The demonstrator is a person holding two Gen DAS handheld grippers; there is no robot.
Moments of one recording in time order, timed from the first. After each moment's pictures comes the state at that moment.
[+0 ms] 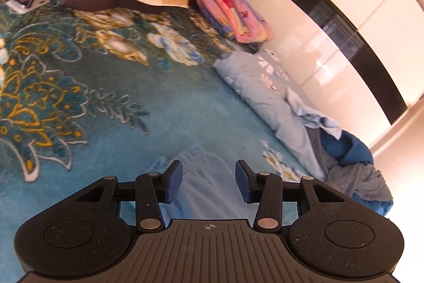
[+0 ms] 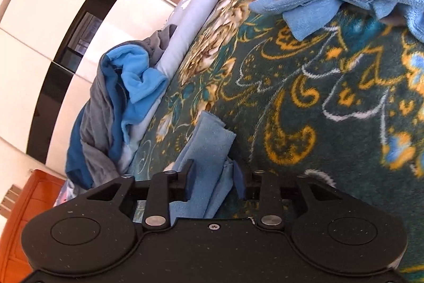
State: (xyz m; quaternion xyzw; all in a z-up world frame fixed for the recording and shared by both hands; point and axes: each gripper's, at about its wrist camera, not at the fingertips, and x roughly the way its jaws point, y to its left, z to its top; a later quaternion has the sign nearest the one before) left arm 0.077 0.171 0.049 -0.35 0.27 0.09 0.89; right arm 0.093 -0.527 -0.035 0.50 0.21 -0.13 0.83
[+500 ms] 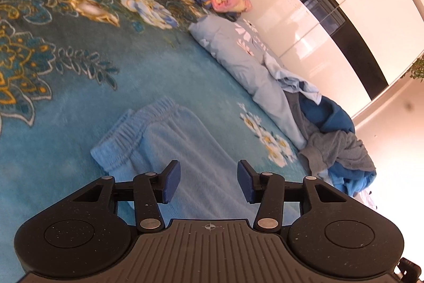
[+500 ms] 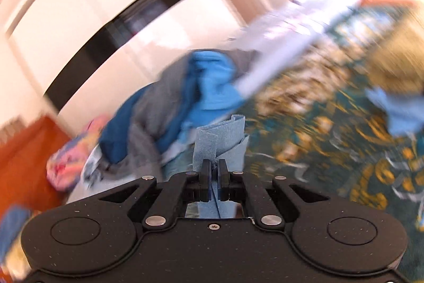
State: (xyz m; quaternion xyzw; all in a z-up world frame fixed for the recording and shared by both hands) left arm 0.080 0.148 0.020 -0.37 0.31 0.01 0.88; right arm 0.113 -0.447 0.083 0.29 0.18 -0.06 0.94
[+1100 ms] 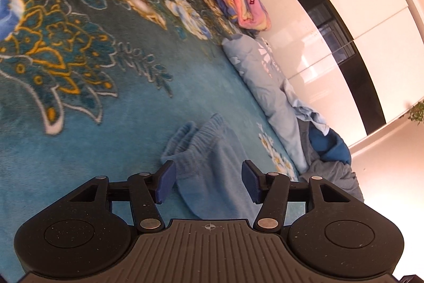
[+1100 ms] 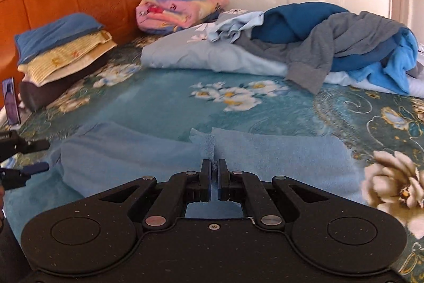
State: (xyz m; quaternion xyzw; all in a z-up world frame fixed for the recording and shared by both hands) left arm 0.040 0.215 -0.007 -0.45 0.28 0.04 0.85; right arm 0.117 -0.183 0.066 0.00 0.32 0.17 0.93
